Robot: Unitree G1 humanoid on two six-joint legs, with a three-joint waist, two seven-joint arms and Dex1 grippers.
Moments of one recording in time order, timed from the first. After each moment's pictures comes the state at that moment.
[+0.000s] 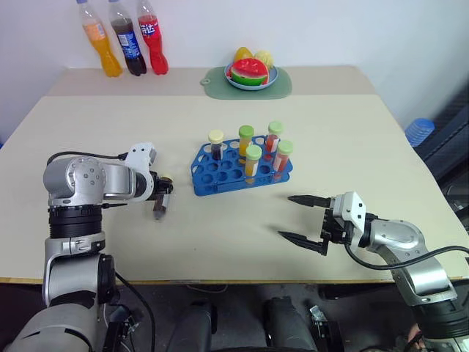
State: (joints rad) left arm -0.77 0.53 0.21 0.16 -0.76 1.60 0.08; right arm -0.07 -0.67 0.01 -0.18 0.36 0.08 1.02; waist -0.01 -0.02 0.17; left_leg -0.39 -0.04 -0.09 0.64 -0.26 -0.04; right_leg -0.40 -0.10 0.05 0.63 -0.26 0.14
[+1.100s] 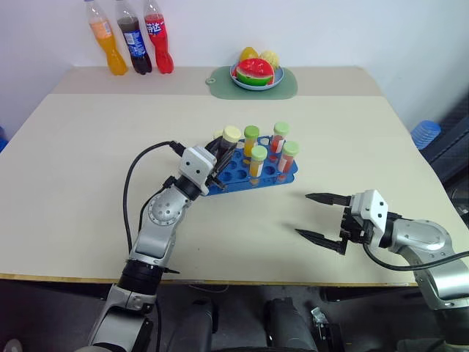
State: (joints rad) left arm -0.40 0.20 -0.14 0.10 -0.06 -0.24 -0.40; right arm -0.01 -0.76 -0.10 -0.21 0.37 0.10 1.04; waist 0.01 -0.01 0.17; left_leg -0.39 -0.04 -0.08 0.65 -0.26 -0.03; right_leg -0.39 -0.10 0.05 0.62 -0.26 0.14
